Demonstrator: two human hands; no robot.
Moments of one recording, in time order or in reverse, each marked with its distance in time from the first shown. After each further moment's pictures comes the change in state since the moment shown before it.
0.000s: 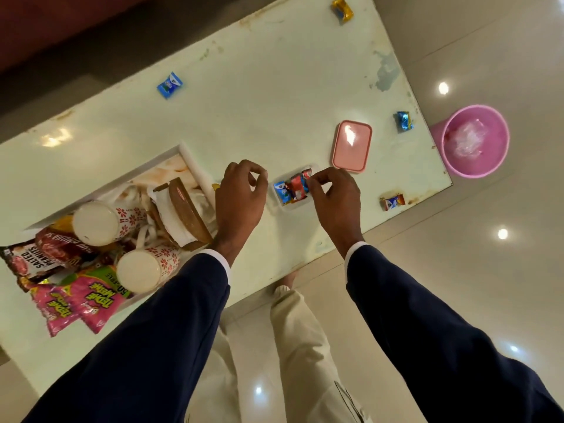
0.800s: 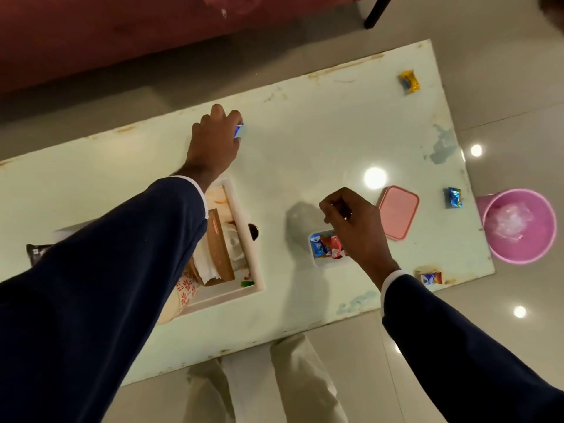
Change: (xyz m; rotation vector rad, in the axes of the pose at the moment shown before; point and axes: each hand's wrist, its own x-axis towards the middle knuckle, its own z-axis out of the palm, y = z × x) left_hand 0.197 -0.078 -0.082 0.594 0.036 0.174; right_hand 0.060 -0.056 0.014 0.145 -0.319 -0.149
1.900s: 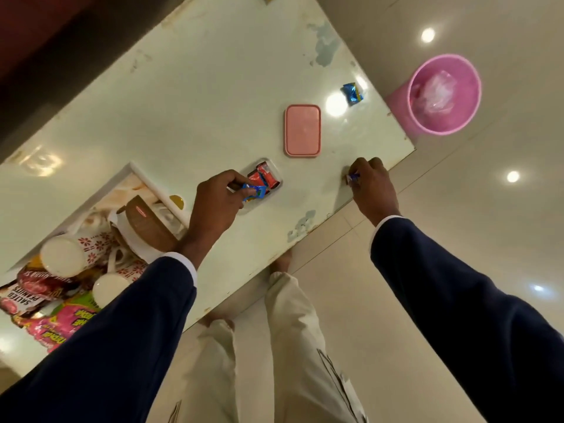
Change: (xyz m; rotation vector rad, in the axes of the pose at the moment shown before) left_hand -0.171 0.178 0.007 -0.634 -0.421 -0.103; right_hand -0.095 0.161 -0.119 -0.567 0.183 0.285
